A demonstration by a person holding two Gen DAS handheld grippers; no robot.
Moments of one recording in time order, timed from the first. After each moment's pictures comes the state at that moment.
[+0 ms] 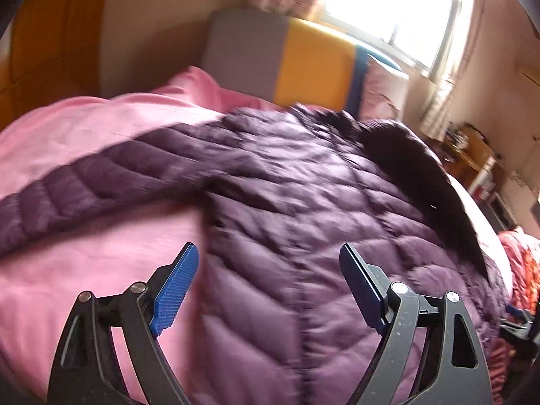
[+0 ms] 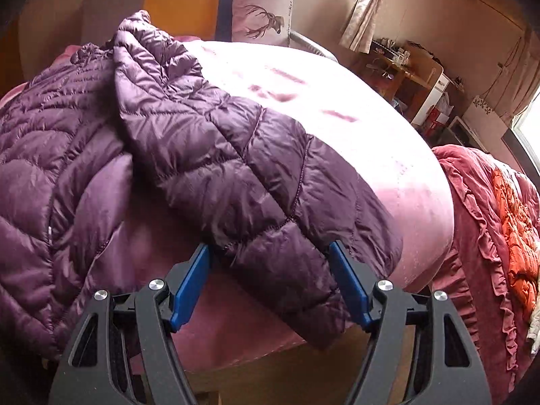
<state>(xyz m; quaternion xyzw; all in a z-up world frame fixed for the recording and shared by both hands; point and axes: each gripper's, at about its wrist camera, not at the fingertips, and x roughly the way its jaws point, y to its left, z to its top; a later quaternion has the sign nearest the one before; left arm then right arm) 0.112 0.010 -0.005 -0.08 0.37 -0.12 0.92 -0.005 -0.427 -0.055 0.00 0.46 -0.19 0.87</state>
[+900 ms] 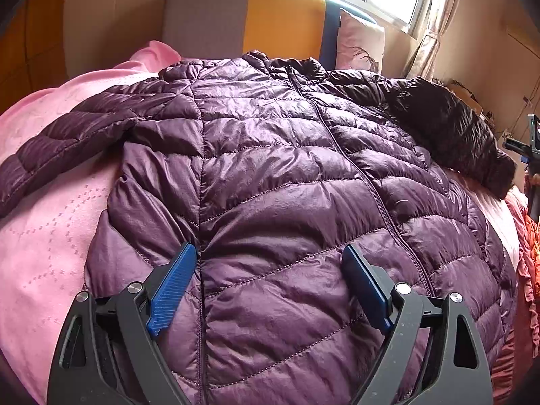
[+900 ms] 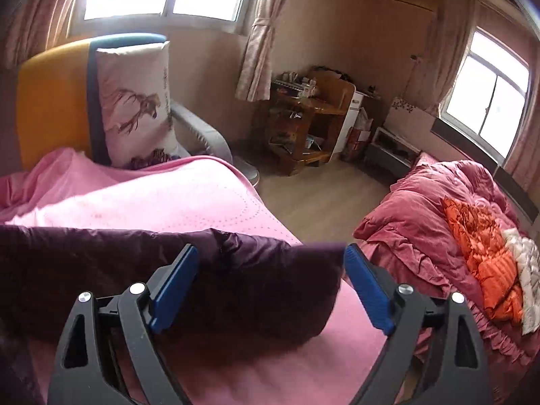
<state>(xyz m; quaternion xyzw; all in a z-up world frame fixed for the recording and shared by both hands) 0.115 -0.053 -0.056 -0.03 0.42 -0.15 0.90 0.175 -0.644 0.057 0.05 0.32 -0.38 0.87</state>
